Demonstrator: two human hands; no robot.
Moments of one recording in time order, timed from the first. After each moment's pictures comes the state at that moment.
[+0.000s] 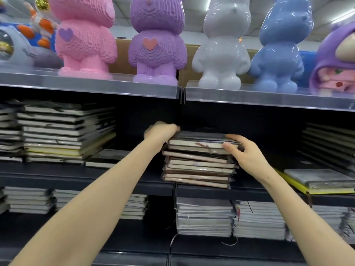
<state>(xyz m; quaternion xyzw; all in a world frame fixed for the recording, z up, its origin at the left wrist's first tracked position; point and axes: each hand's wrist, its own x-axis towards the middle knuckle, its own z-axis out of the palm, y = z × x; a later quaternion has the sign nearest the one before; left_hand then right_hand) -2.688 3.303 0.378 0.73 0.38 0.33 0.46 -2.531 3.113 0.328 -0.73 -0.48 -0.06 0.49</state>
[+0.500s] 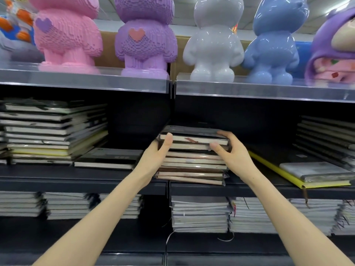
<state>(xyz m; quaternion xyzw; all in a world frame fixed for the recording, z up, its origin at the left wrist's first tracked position) -2.710 3.272 0.310 0.74 0.20 0.35 0.54 -2.536 3.126 0.313 -0.70 -0.48 -0.05 0.53</state>
